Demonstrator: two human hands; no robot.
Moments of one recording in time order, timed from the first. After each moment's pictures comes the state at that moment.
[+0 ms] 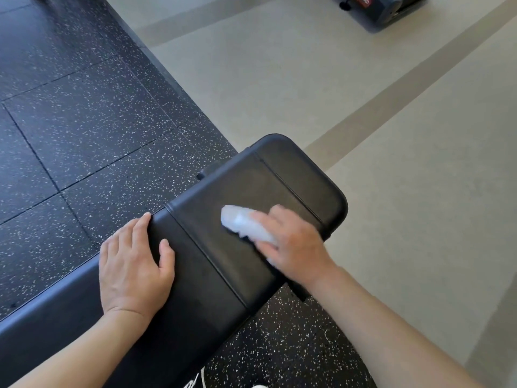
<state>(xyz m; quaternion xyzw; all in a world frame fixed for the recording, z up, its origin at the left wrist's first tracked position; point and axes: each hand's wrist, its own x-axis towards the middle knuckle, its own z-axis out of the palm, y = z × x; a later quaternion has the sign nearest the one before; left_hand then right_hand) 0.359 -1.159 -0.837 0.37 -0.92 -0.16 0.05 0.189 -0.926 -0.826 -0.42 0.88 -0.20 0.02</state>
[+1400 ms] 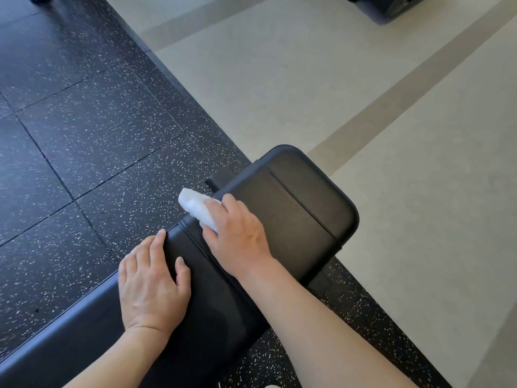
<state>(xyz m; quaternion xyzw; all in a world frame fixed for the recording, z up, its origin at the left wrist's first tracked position) 0.359 -1.164 -0.844 0.36 -0.92 -0.15 0.04 0.210 -1.061 -0.809 -0.34 0.91 -0.21 0.10</state>
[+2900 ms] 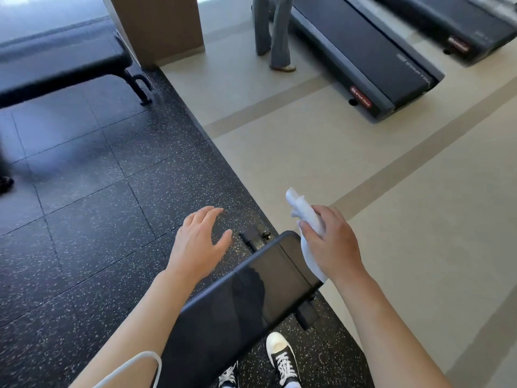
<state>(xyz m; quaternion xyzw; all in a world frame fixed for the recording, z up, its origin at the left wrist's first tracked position) 0.276 -1.255 -0.389 0.27 -0.92 -0.29 -0.02 0.127 -1.004 -0.366 -0.19 0.91 -0.36 0.11</state>
